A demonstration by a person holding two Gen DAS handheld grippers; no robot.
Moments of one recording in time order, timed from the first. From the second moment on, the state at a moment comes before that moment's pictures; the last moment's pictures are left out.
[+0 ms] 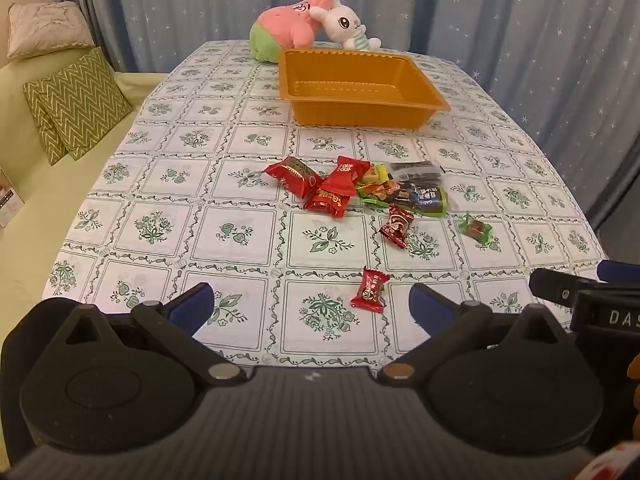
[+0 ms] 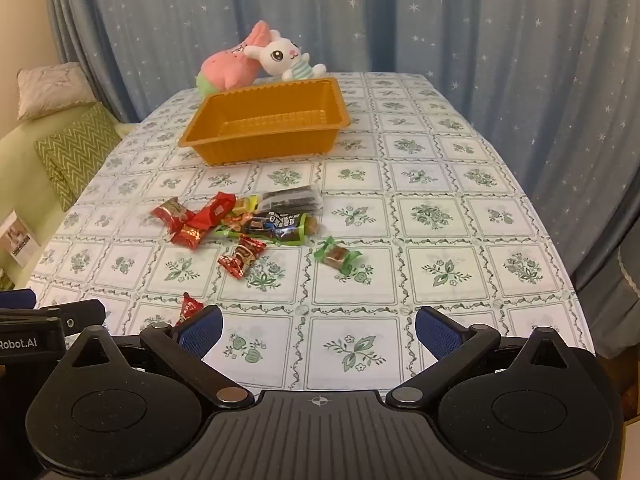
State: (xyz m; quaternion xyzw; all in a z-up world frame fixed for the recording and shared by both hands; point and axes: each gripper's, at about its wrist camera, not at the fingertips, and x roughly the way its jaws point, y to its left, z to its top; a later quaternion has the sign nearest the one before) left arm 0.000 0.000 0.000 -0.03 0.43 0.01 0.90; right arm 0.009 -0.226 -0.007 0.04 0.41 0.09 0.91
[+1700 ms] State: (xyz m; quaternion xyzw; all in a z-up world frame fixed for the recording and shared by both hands) left arm 0.004 -0.006 -0.001 -0.04 0.42 -0.01 0.90; right arm 0.010 -0.232 -0.012 0.05 0.41 0.08 0.91
